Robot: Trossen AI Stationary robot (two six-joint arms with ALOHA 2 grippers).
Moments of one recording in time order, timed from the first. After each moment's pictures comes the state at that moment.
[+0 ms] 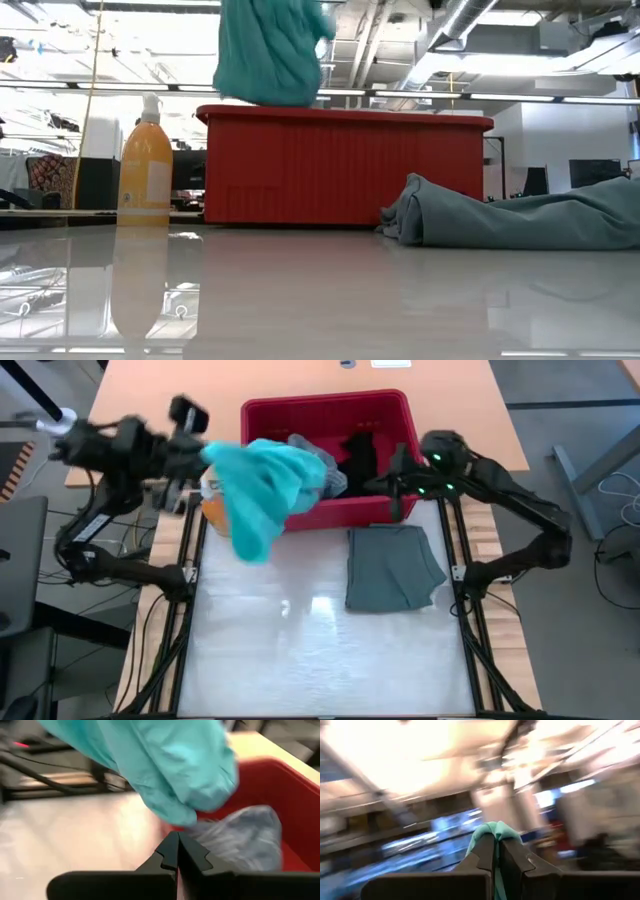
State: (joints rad) left arm 0.35 1.15 1.71 0.17 0.65 -0.12; right arm -0.37 1.24 1.60 -0.72 -0.18 -0.15
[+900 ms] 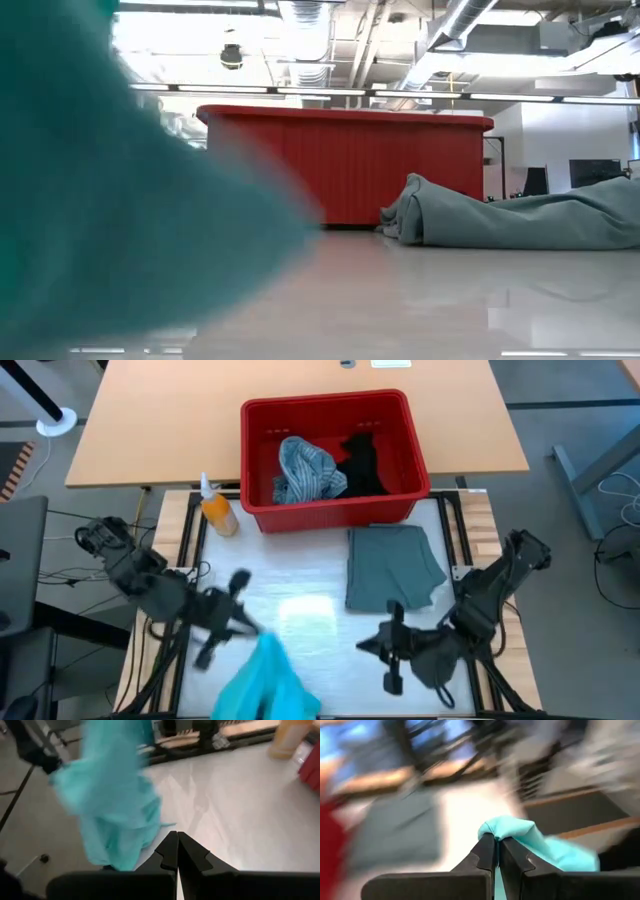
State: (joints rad) left arm -0.62 1.34 1.71 -0.85 -0.42 -0.19; right arm 0.75 1.57 1.60 -0.71 0.66 0.67
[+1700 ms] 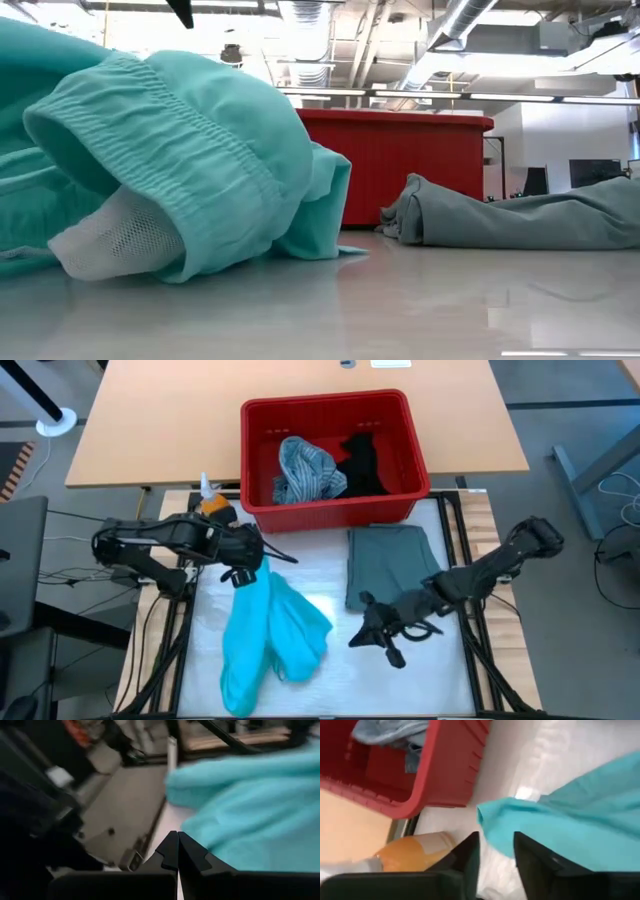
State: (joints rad) left arm -0.13 1.44 1.71 -1.57 -0.52 -0.40; right arm 0.46 1.37 1.03 -0.02 -0.05 0.27
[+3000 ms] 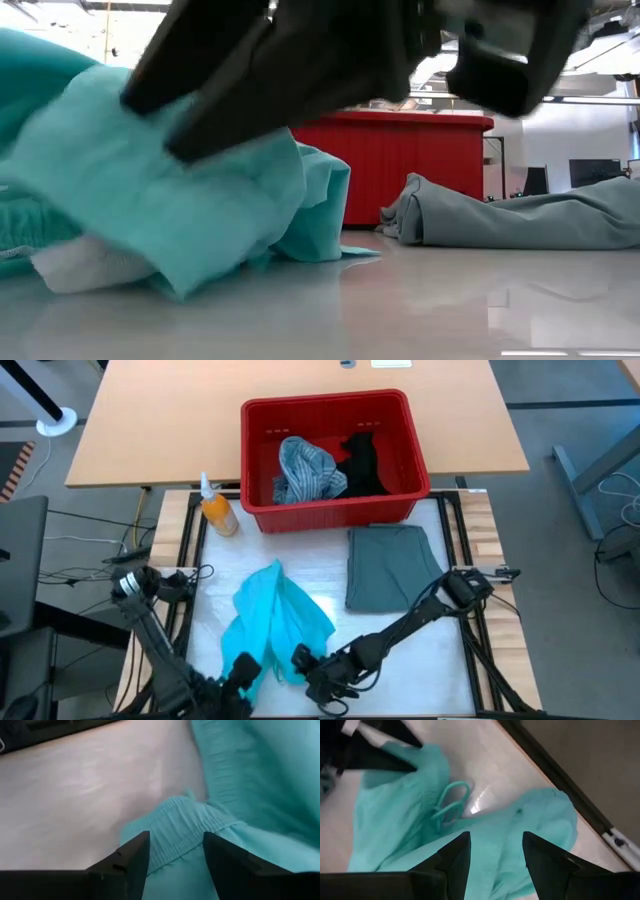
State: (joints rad) left arm -0.96 1.88 1.76 -1.24 -0.30 -0.19; right arm 0.53 2.22 1.72 -0.34 0.26 -0.64
